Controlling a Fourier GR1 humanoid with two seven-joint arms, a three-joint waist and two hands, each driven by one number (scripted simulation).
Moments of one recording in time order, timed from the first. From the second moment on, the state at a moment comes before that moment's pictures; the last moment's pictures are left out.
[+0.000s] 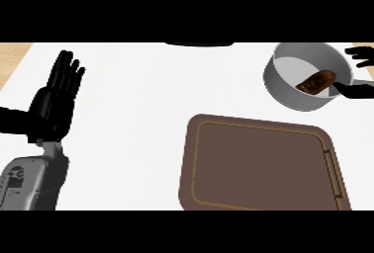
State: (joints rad) left arm -0.31 0.21 0.09 -1.51 0.15 0.08 0.04; right arm -0.84 -0.59 -0.43 -0.37 0.81 -0.10 -0.41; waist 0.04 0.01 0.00
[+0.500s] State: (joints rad) left arm -0.31 0.20 0.09 -1.53 0.13 0.10 0.06; right arm -0.91 -0.61 -0.60 -0.30 0.61 -0.04 -0.51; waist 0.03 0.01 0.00
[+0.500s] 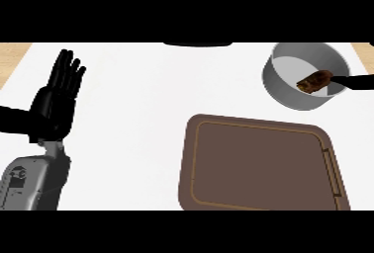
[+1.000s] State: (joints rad) left arm -0.30 0.20 0.09 -1.53 0.14 0.09 0.04; right arm -0.89 -0.74 -0.77 -0.24 0.42 0.08 -0.55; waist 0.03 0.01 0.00
